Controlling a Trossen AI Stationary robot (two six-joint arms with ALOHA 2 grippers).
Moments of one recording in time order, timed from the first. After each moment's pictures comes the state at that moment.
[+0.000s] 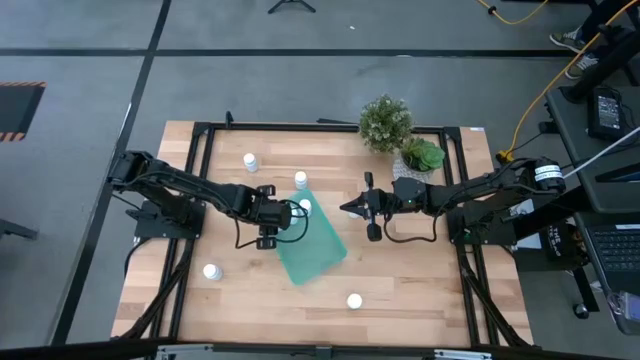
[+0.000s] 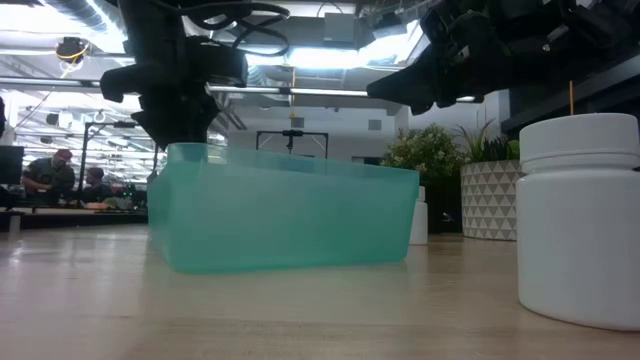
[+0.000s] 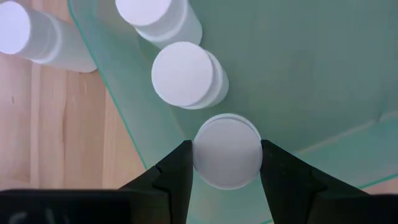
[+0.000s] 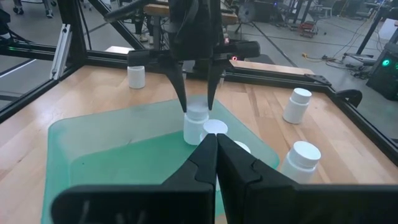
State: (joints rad) left arm -0.14 1.49 0.96 -0.74 -0.25 -0.19; right arm 0.00 1.39 0.50 0.70 -0.04 -0.11
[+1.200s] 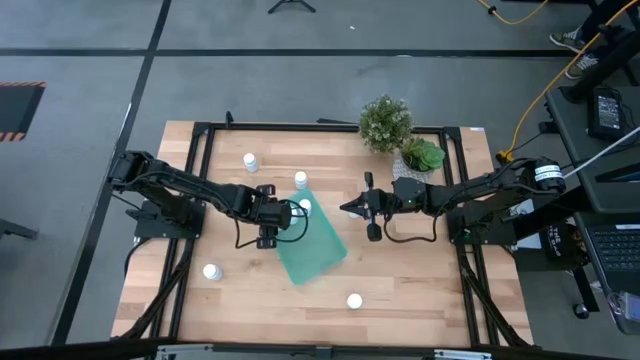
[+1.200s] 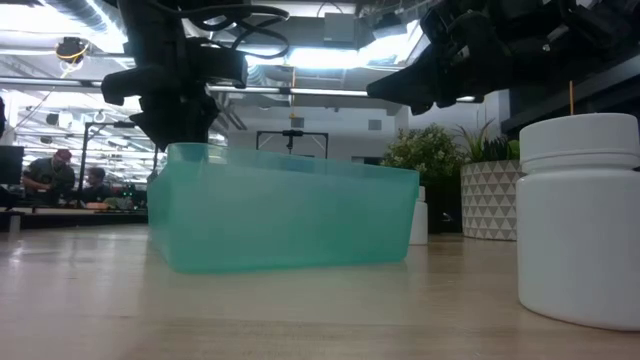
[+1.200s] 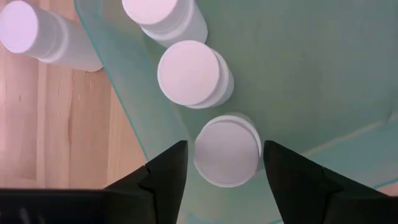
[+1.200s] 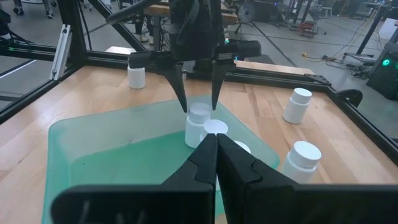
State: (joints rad) left arm -0.14 1.49 0.96 -0.74 -0.26 -0.19; right arm 0.00 1.39 0.50 0.70 -0.04 -0.11
